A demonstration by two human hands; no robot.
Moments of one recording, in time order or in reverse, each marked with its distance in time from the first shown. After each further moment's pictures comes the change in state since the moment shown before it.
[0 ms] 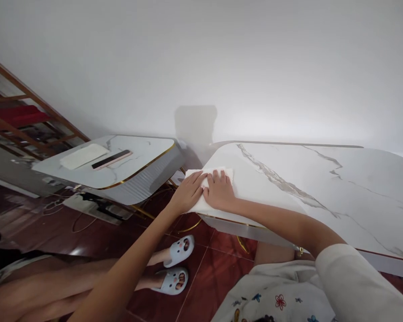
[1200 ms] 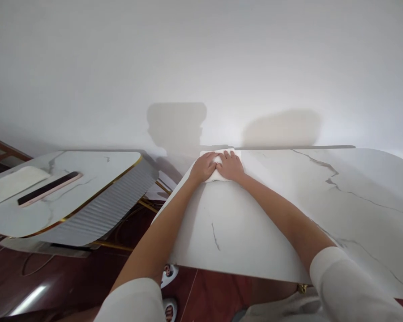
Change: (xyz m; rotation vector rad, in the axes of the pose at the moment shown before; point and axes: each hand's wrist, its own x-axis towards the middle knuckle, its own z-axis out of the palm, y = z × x) left_hand 0.211 -0.024 0.079 -0.147 0.056 0.021; right_hand 0.125 0.151 -0.022 -0.045 -0.012 0.165
